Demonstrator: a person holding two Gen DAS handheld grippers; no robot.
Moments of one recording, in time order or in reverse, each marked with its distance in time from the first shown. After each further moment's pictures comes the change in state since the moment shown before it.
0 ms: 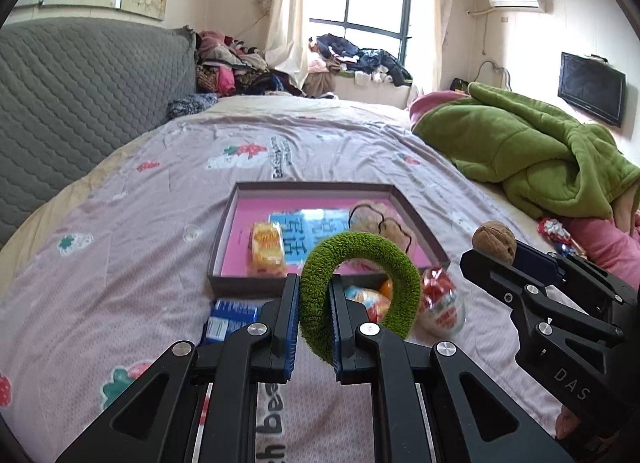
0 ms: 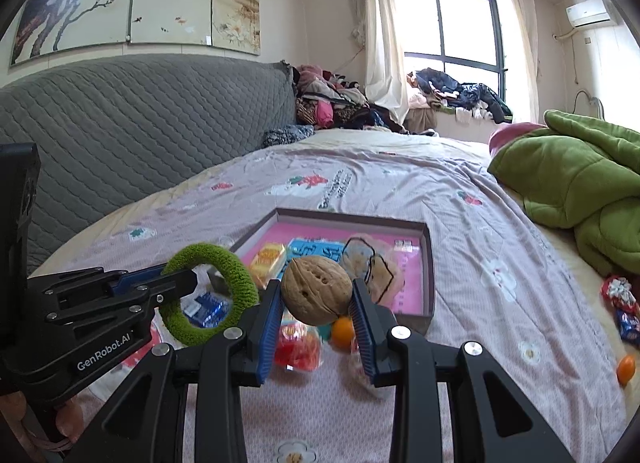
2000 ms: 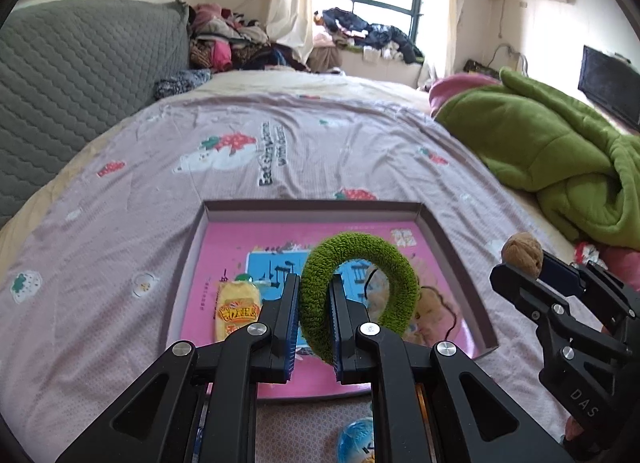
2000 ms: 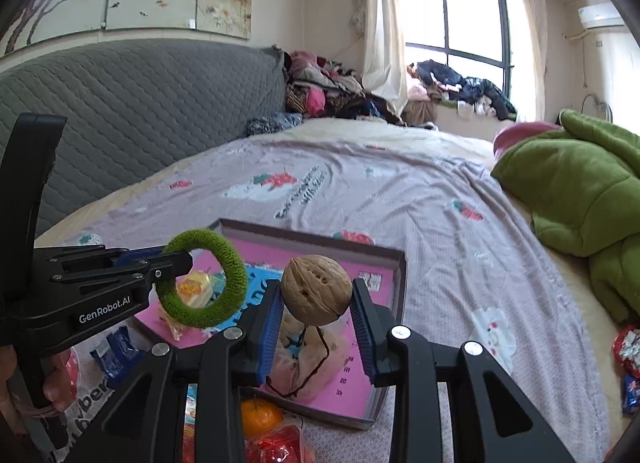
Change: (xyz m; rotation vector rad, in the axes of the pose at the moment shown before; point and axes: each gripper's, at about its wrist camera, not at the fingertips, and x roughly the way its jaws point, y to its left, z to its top) left arm 0.146 -0.007 0.072 -0.020 0.120 0.017; right arm 0.105 -0.073 0.041 -0.033 0.060 -0.017
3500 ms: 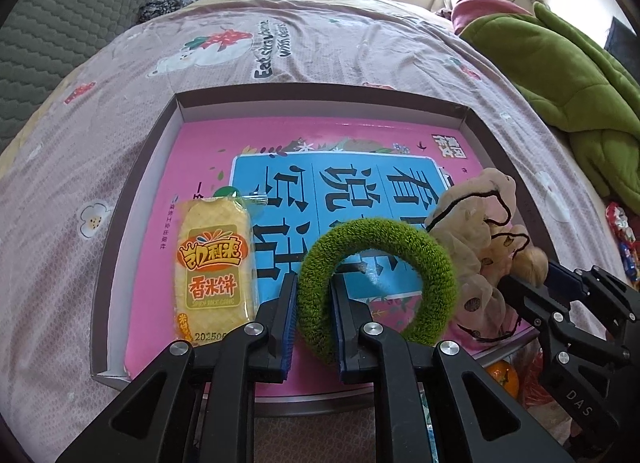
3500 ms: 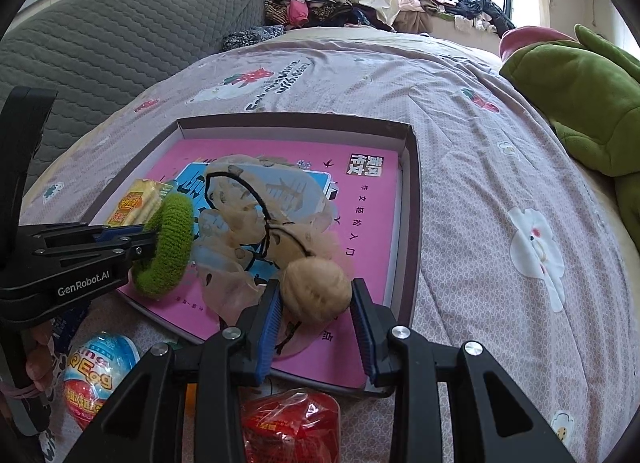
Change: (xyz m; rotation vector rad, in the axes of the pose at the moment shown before) left arm 0.088 0.015 -0.030 -0.017 0.300 -0.006; right arm 0.080 -0.018 -0.048 0.073 0.327 -0.004
